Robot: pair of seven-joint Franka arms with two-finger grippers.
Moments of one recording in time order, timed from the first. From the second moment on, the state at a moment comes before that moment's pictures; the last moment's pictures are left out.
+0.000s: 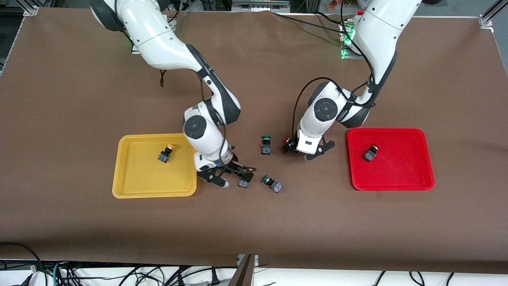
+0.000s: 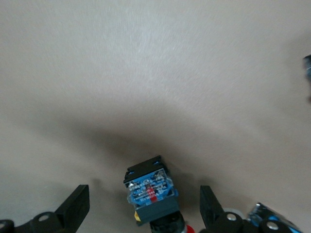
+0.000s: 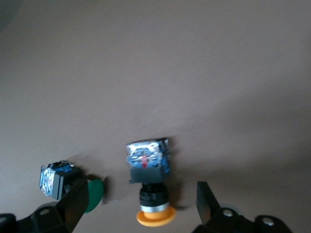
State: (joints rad) left arm -0.33 0.62 -0.22 -1.91 0.04 2.56 -1.10; right arm 0.63 0.96 -0.03 -1.29 0.25 2.63 0.86
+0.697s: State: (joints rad) left arm -0.34 0.63 -0.22 -1.91 0.04 2.59 -1.11; right arm 0.65 1.01 -0.04 -1.29 0.17 2.69 0.87
